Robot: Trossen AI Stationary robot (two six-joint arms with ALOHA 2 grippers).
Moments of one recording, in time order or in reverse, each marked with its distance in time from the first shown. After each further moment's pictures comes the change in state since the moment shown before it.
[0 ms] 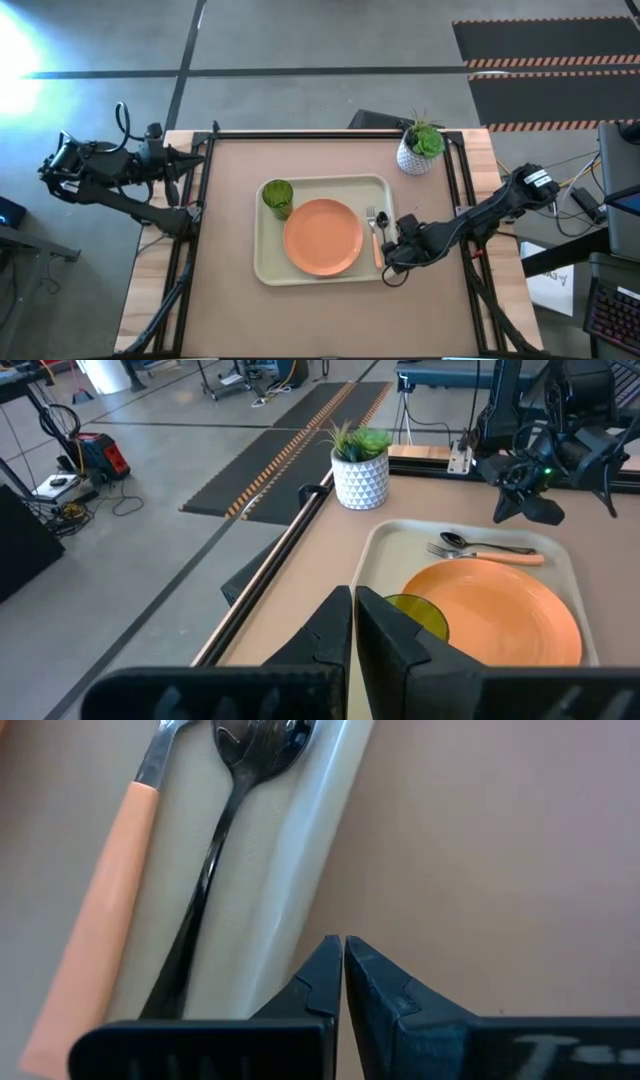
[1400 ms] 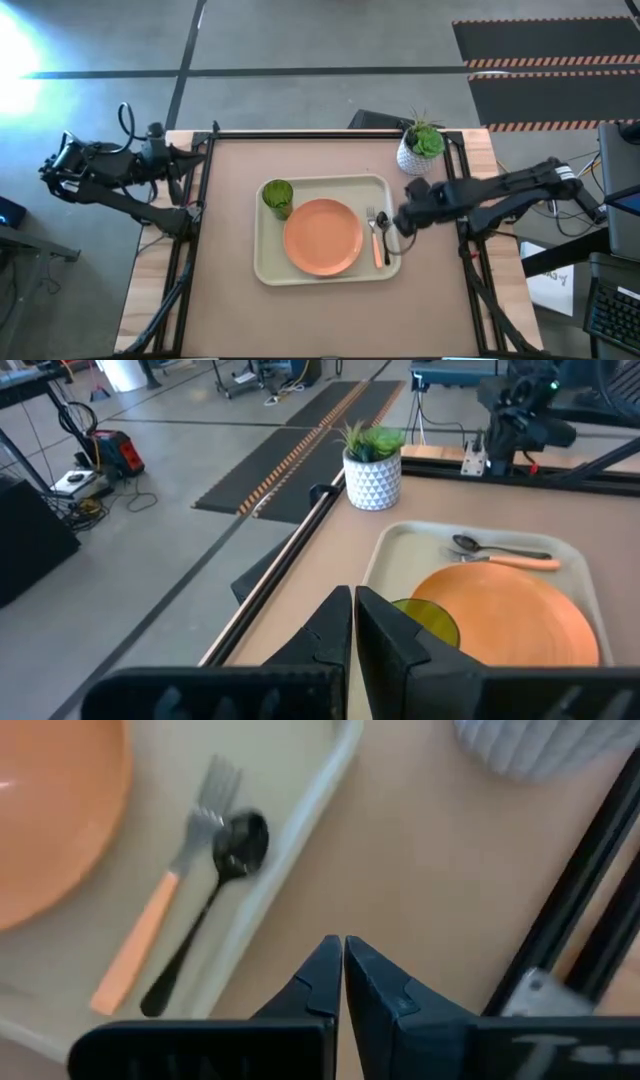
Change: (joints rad) left arm 0.000 0.019 -0.002 0.009 -0.036 -0.013; right arm -0.243 -0.237 0.355 -0.497 0.005 -0.458
